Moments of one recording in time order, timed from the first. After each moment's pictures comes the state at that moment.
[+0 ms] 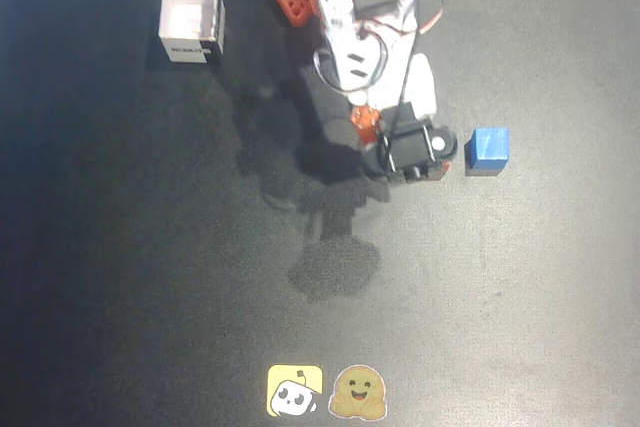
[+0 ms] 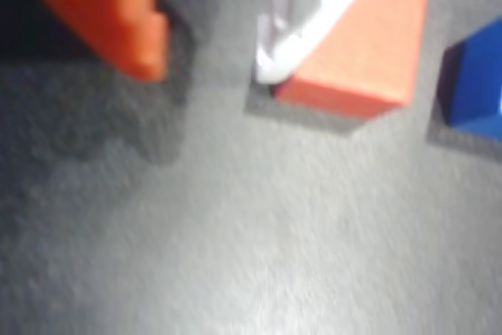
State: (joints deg) arm -19.2 129.6 142.6 48.7 99.1
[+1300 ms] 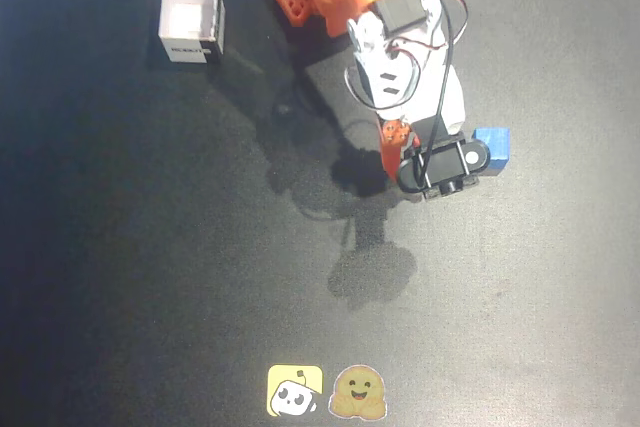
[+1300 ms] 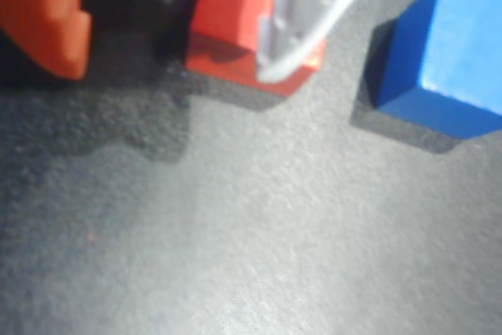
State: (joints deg) arm -25.4 121.0 138.8 46.2 103.4
